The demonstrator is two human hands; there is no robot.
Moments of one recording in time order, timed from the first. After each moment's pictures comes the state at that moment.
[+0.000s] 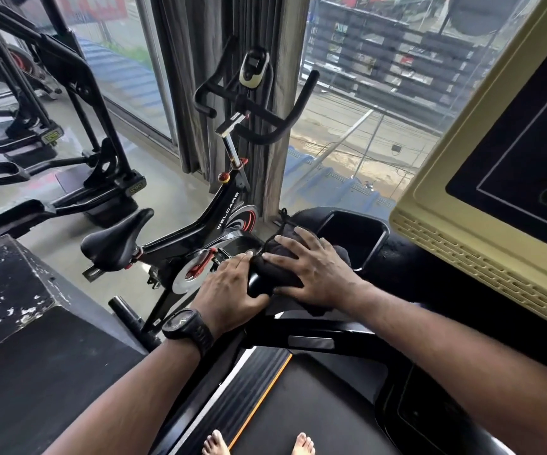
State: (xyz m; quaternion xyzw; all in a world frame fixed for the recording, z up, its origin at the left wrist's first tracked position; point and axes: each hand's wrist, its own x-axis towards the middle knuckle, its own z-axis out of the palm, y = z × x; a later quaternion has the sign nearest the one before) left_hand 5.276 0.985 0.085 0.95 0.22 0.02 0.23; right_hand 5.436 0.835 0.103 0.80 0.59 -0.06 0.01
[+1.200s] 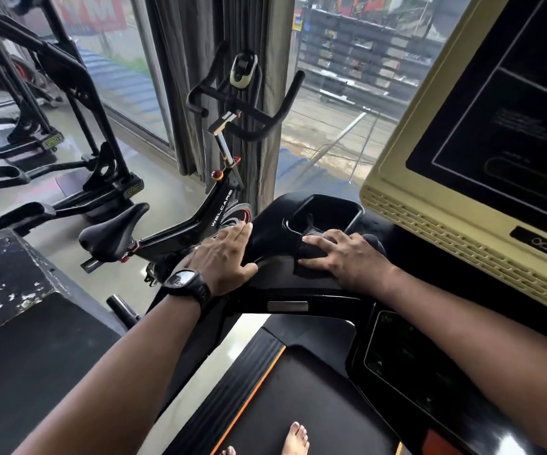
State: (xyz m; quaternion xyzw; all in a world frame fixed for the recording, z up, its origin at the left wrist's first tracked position) left_hand 5.282 0.971 0.098 0.99 0.14 0.01 0.09; right_hand 5.449 0.739 0.123 0.77 0.61 0.03 0.17
